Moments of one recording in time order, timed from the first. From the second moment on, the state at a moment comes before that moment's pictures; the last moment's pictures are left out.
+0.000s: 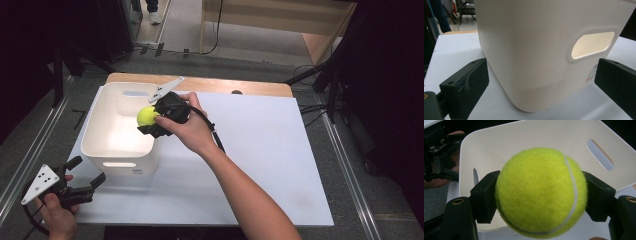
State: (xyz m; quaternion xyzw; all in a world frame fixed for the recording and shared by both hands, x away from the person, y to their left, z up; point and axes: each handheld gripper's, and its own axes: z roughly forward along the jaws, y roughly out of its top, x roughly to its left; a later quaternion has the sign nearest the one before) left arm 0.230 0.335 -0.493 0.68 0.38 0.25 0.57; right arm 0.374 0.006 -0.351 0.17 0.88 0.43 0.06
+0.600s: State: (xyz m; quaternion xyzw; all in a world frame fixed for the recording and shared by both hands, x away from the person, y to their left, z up) left arm 0.230 0.335 -0.493 0.68 0.38 0.25 0.57; right arm 0.372 0.019 -0.355 0.16 0.89 0.43 0.06
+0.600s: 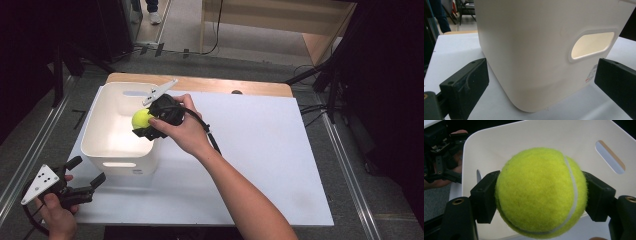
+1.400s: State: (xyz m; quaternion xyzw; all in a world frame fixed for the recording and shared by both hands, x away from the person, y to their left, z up) left arm 0.230 0.335 -0.493 0.68 0.38 0.25 0.57; right arm 0.371 0.029 -0.366 0.15 0.89 0.42 0.04
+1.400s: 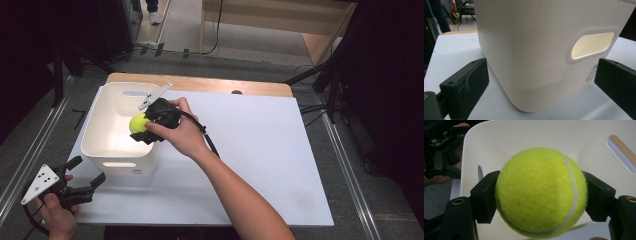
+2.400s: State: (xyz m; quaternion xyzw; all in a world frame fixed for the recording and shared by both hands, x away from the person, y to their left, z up) left arm 0.230 0.335 -0.493 0.68 0.38 0.25 0.57; right arm 0.370 0.035 -0.380 0.14 0.91 0.40 0.03
